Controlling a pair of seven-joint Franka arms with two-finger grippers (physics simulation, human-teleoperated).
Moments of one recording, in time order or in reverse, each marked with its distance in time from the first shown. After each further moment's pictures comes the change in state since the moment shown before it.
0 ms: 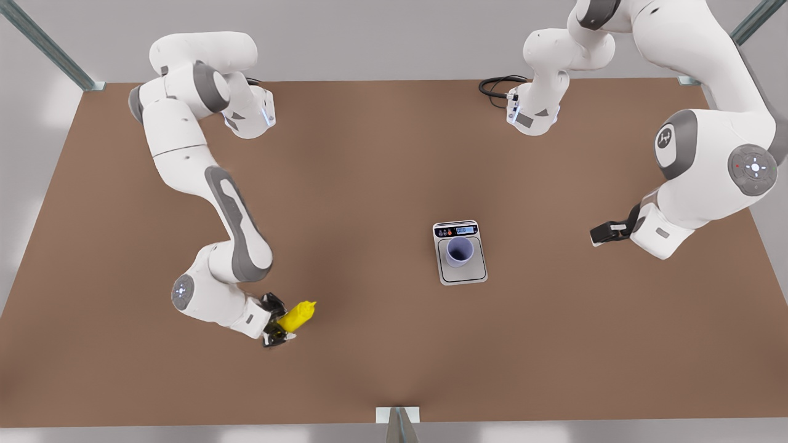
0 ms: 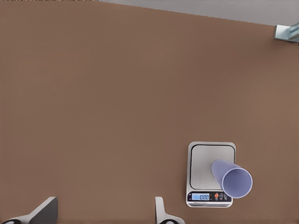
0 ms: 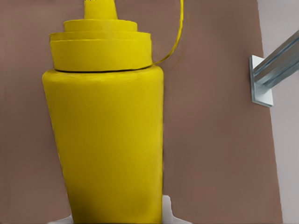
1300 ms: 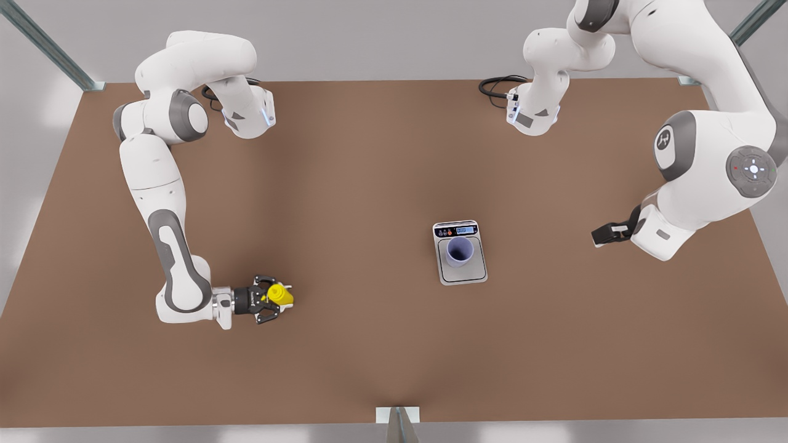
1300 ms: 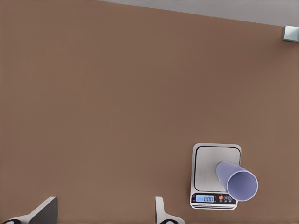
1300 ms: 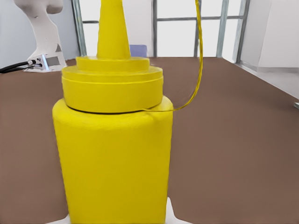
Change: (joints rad) left arm -0.041 0.012 0.049 0.019 0.009 -0.014 -0.008; right arm -0.221 0.187 0.015 -0.066 0.579 -0.413 -0.438
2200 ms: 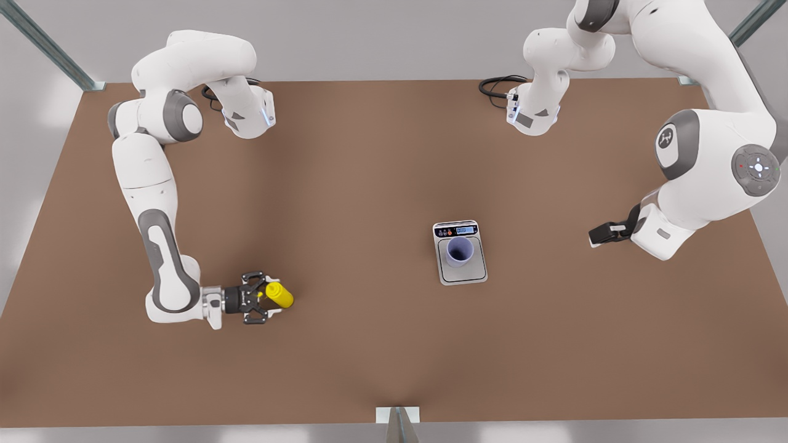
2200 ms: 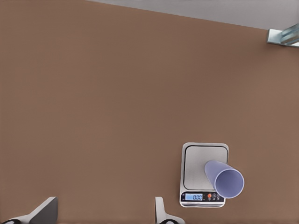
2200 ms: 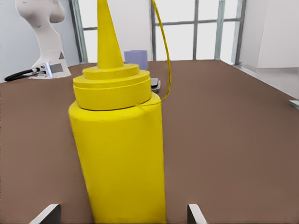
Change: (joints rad) left arm 0.000 0.000 0.002 0.005 -0.048 0.005 0.005; right arm -0.047 -0.003 -0.003 -0.001 -0.013 -0.048 0.015
